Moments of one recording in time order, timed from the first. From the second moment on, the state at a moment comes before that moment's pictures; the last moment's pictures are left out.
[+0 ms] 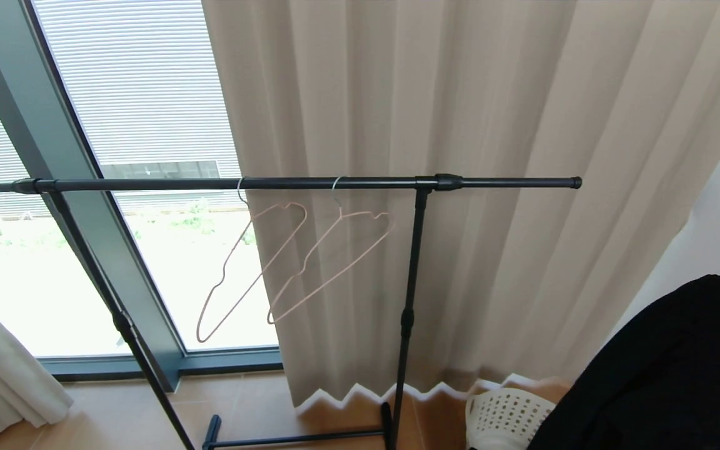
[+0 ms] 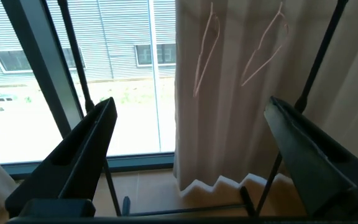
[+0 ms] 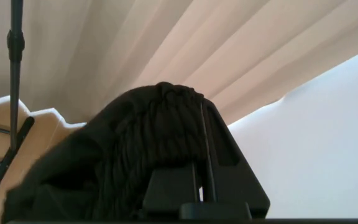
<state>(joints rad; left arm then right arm) 0.00 0.00 0.00 -0.08 -0.01 0.03 0.15 1.02 -0.44 -0.35 -0.20 -0.53</state>
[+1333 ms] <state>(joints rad) -0.01 0.02 0.00 -0.04 -0.03 0.09 0.25 1.07 -0.41 -0.34 -0.20 -0.55</state>
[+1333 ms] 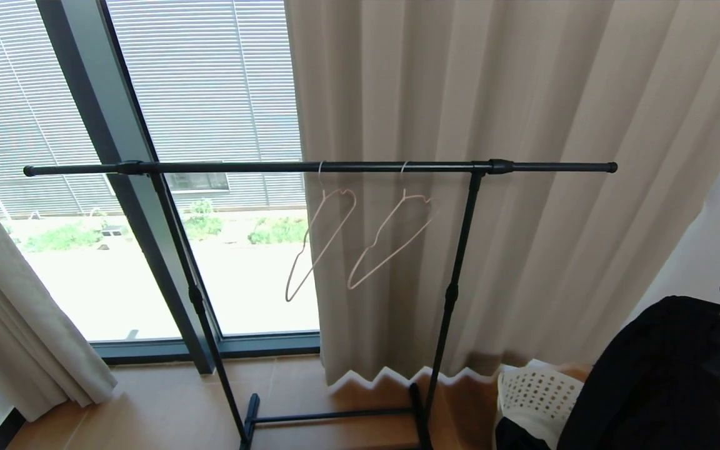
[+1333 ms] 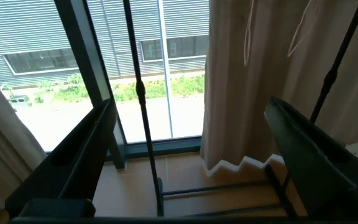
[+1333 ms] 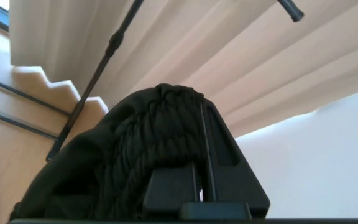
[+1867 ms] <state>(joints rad) -0.03 0.53 -0.16 -0.06 -0.24 0.02 0.43 1.53 -0.72 -0.42 -0.22 -0.30</state>
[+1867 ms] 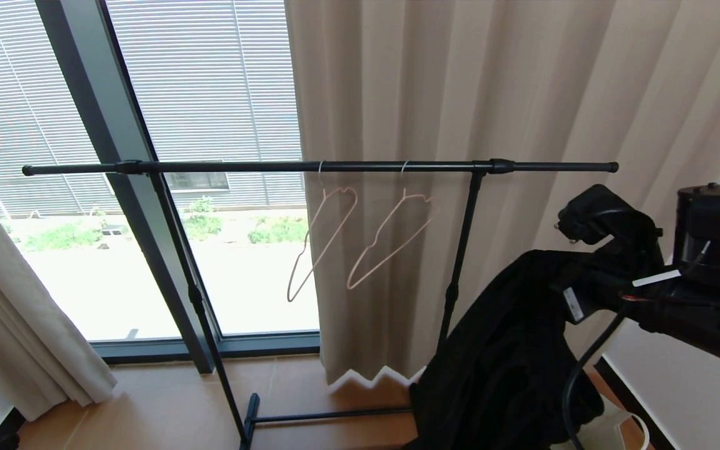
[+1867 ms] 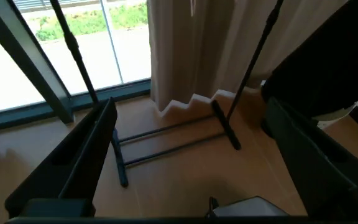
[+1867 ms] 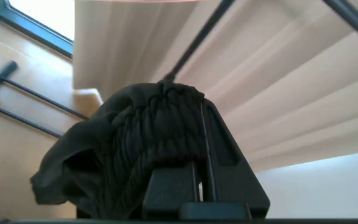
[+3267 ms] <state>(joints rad) -0.77 1.76 -0.70 -0.48 0.04 -0.43 0.77 1.93 -1.24 -0.34 -0.79 0.32</state>
